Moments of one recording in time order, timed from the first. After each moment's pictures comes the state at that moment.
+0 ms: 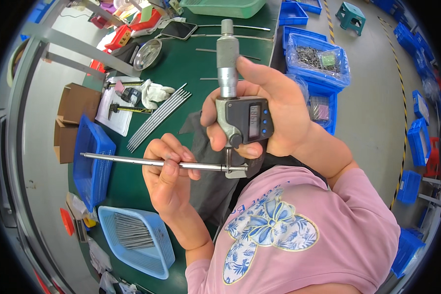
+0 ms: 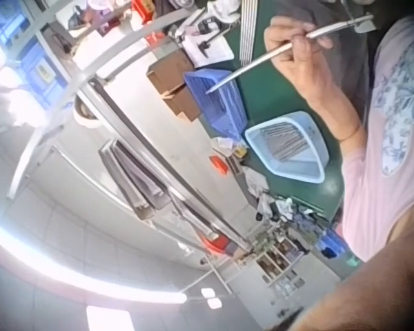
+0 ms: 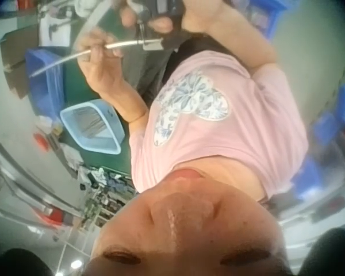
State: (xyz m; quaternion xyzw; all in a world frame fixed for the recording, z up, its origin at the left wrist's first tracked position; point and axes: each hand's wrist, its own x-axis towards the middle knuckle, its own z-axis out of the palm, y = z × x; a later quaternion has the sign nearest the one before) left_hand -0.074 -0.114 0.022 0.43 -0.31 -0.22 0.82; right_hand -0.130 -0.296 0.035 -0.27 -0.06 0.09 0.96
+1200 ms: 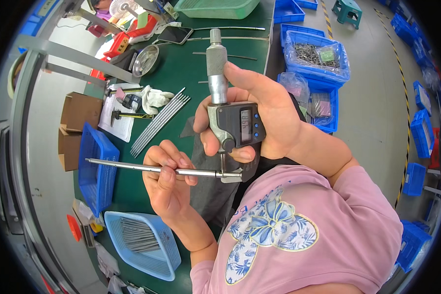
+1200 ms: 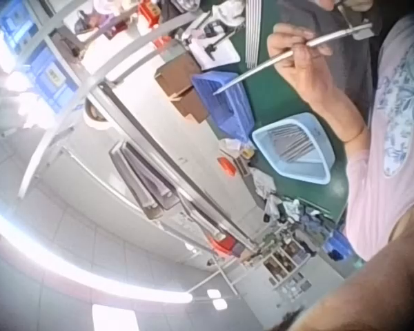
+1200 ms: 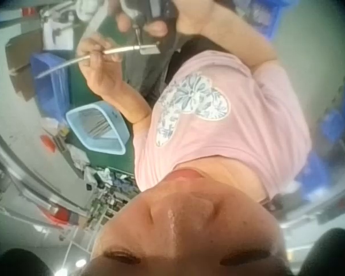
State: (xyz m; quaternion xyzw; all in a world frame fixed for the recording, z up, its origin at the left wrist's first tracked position) left_hand -0.076 -0.115 0.023 0.43 -0.31 -0.23 0.82; right_hand -0.133 -0.295 0.033 -0.26 -0.04 0.09 0.96
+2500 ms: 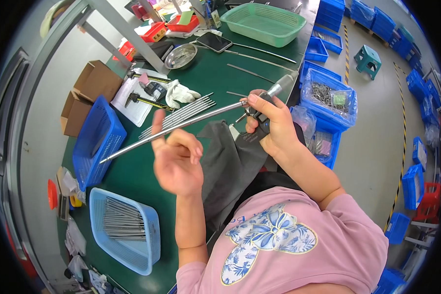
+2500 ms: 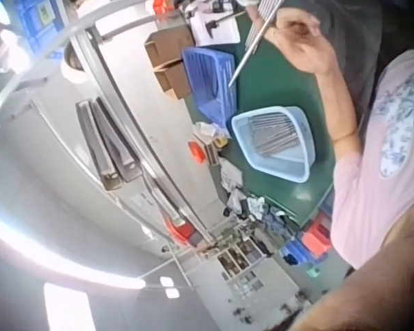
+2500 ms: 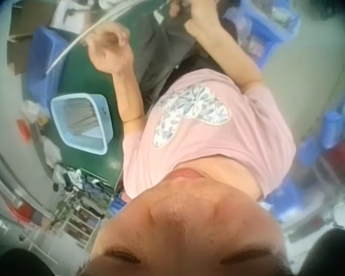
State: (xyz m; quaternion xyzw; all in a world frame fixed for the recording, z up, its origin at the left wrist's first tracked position) left_hand -0.061 -0.118 0.011 0.42 -0.29 -0.02 0.86; right_hand -0.099 -0.277 -0.002 -0.31 0.14 -0.17 0.93
